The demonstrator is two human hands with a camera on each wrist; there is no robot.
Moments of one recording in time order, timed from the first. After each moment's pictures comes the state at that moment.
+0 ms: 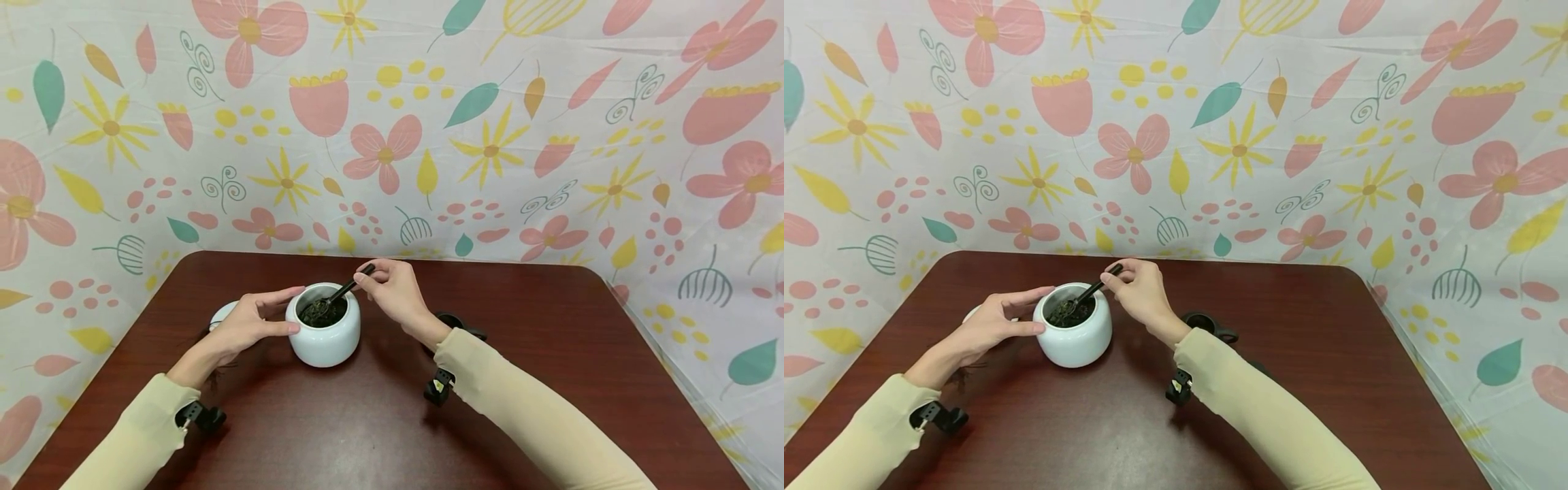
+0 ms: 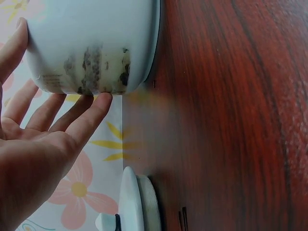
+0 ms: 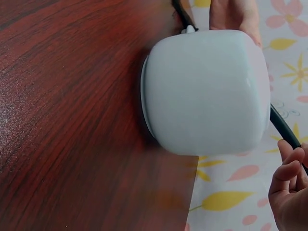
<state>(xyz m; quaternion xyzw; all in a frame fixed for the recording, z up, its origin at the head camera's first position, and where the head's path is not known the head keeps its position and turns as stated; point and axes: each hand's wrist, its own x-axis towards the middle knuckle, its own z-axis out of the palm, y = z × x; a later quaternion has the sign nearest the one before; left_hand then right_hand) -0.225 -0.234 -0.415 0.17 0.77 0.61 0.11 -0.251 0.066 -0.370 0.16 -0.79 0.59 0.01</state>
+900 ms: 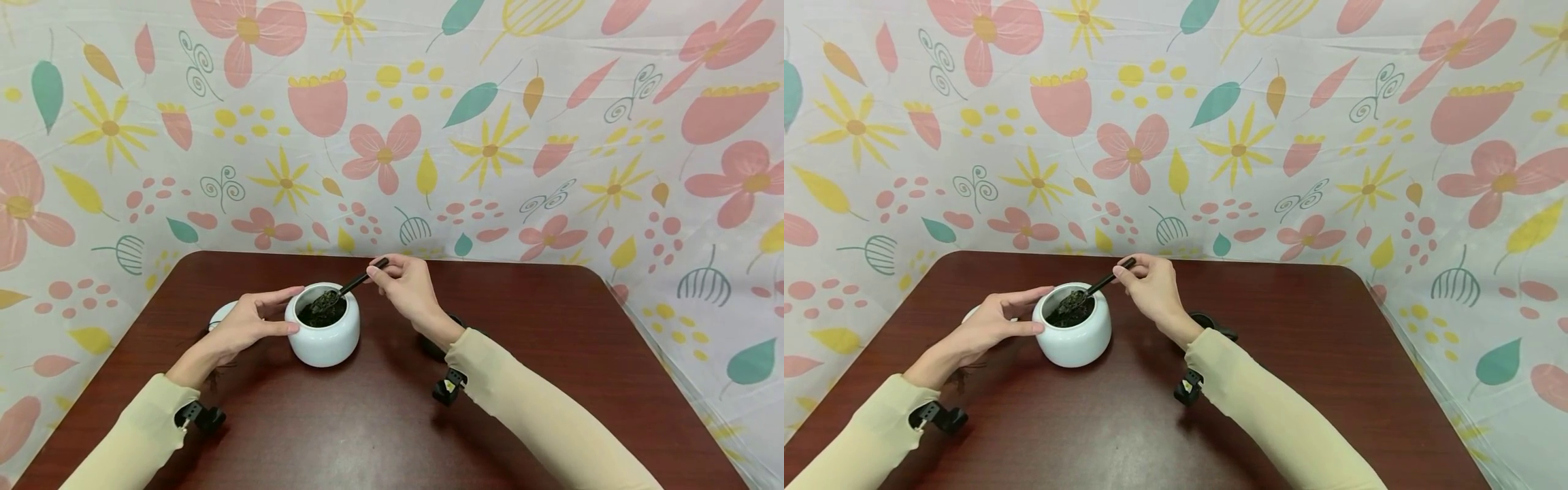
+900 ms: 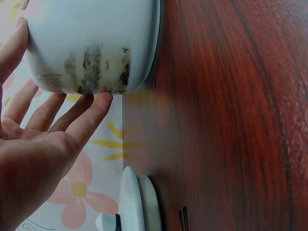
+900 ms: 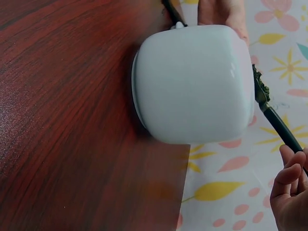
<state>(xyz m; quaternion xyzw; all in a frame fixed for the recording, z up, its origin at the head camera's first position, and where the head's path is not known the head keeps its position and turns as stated) -0.224 -0.233 -0.414 0.17 0.77 0.60 0.11 -0.248 0.081 -0.361 0.14 -0.77 0.62 0.04</state>
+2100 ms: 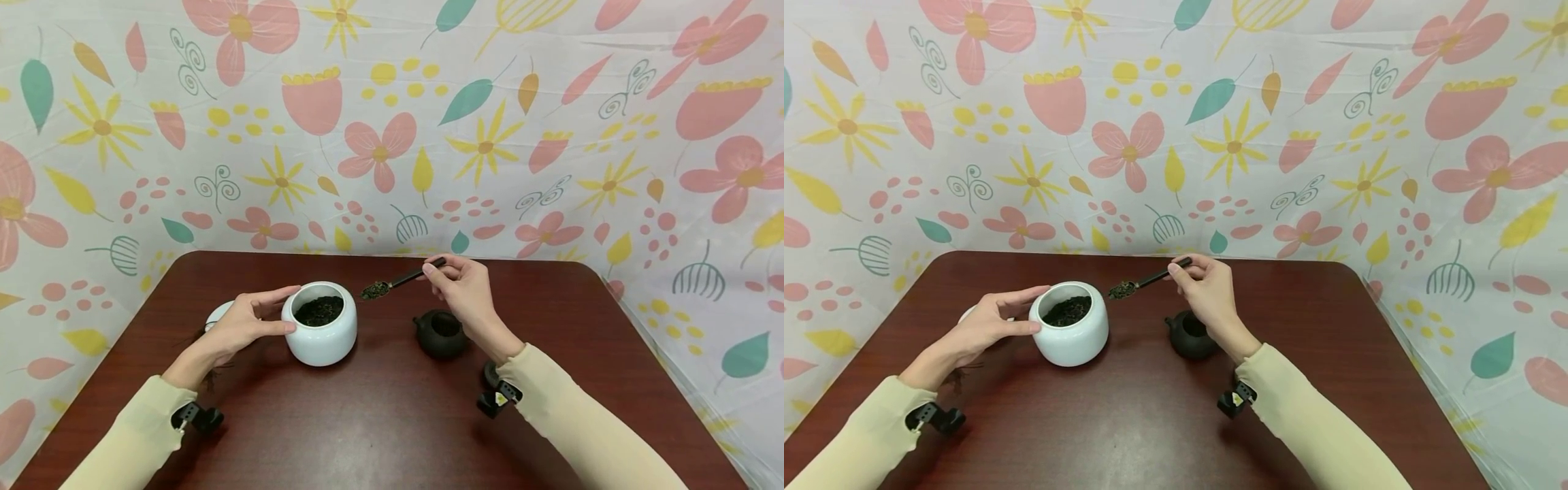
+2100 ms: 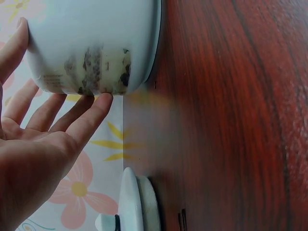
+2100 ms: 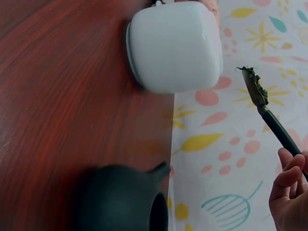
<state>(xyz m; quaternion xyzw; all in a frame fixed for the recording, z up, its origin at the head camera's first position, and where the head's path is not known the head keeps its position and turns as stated) -0.224 -0.233 -0.415 0.17 0.77 0.61 0.11 -0.228 0.161 -0.357 0.11 -0.77 0.62 0.09</state>
